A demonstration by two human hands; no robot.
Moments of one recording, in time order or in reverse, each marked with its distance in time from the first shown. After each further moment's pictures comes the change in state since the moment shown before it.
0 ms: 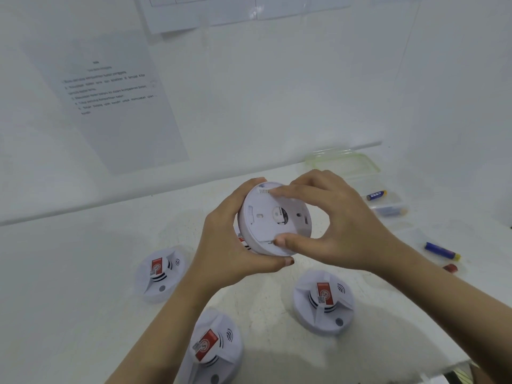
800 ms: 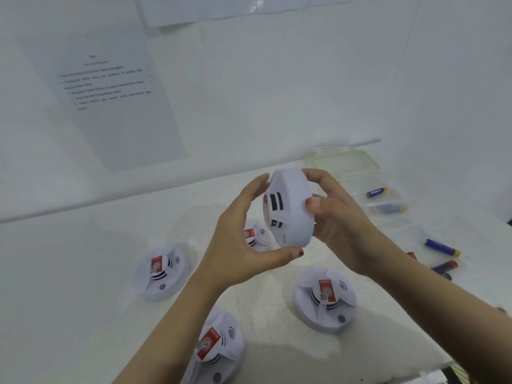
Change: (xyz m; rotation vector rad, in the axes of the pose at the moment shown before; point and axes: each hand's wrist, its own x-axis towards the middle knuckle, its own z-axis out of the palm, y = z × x) left_hand 0.001 -0.015 0.009 0.038 -0.057 0.024; right_hand -0.005 -0.004 0.011 1.202 -0.034 0.468
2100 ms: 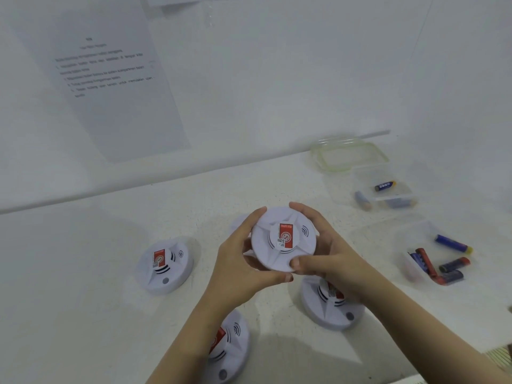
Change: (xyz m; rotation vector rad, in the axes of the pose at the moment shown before) left_hand -0.039 -0.041 0.018 -0.168 0.027 -0.390; right_hand -0.011 0.081 -0.019 0.031 -0.061 0.143
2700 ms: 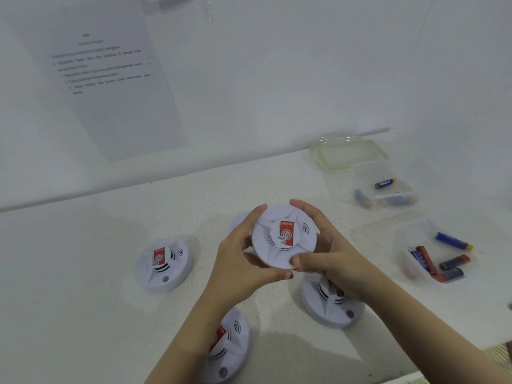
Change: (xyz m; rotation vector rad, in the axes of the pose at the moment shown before) left_hand 0.001 -0.002 0.000 0.006 -0.006 0.026; right_hand 0.001 0.002 -0.002 -0.011 -0.002 0.003
